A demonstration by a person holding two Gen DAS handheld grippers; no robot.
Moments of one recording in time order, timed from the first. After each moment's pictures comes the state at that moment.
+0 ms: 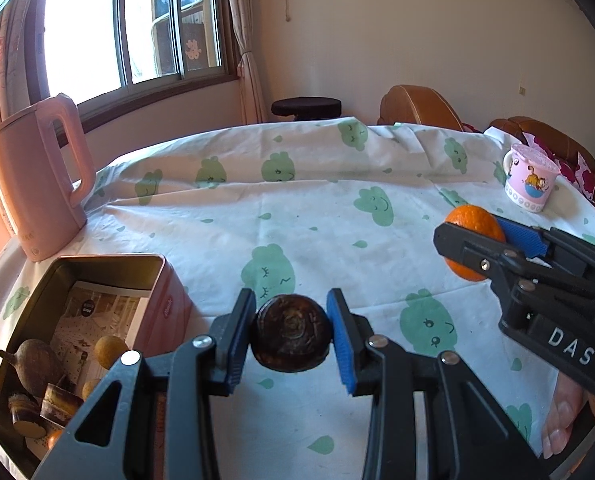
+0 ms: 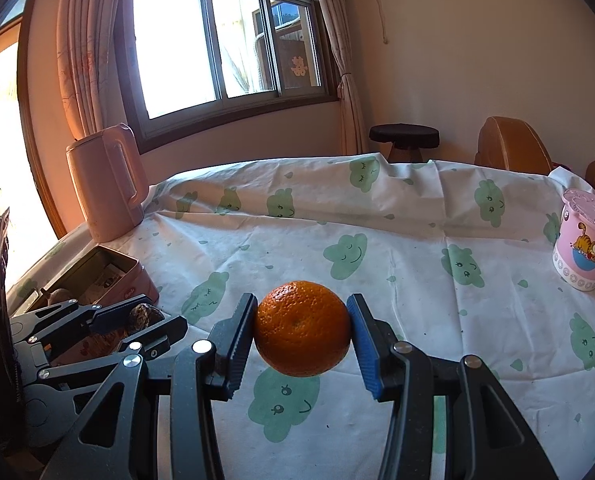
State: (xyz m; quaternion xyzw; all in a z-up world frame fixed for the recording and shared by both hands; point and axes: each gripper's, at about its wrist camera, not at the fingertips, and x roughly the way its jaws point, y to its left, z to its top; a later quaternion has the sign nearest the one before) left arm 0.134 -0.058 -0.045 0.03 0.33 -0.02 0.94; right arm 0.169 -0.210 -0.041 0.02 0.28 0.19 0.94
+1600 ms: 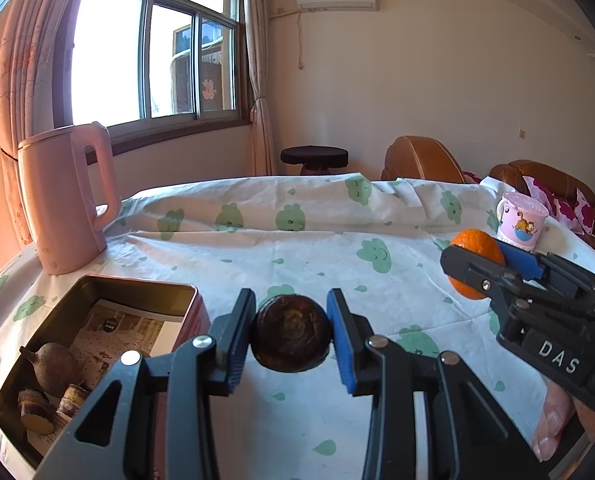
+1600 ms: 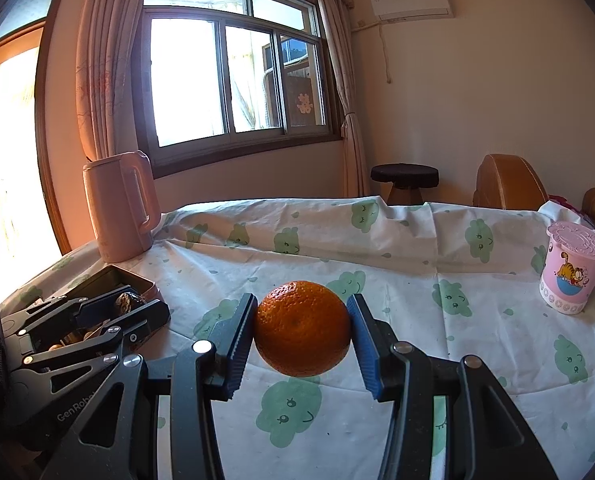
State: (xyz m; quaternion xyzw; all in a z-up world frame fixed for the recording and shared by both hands) left arm 0.104 -0.046 -0.026 0.00 0.24 -0.01 0.97; right arm 0.143 -0.215 -0.028 0.01 0.21 0.19 0.96
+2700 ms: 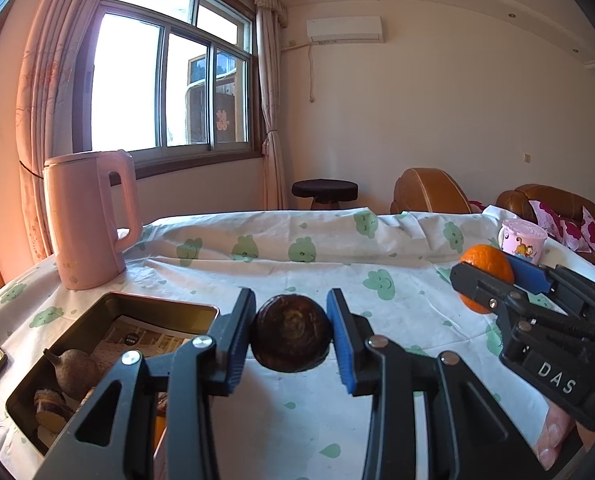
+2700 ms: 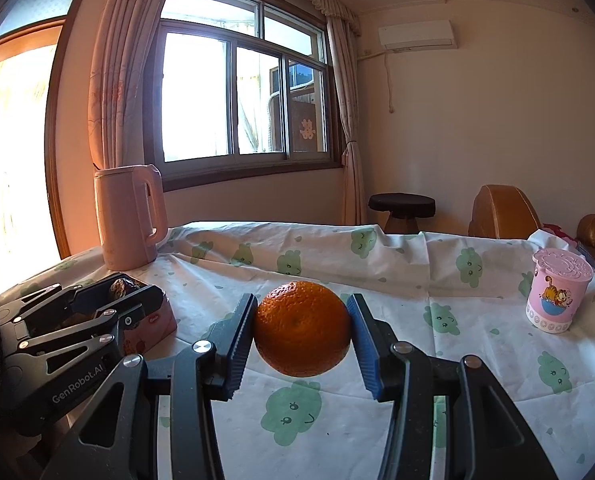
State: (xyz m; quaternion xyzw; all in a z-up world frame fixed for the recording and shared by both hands) left arm 0.079 -0.042 -0.017 0.00 0.17 0.01 0.98; right arm 0.115 -0.212 -0.021 -0.01 0.15 0.19 0.97
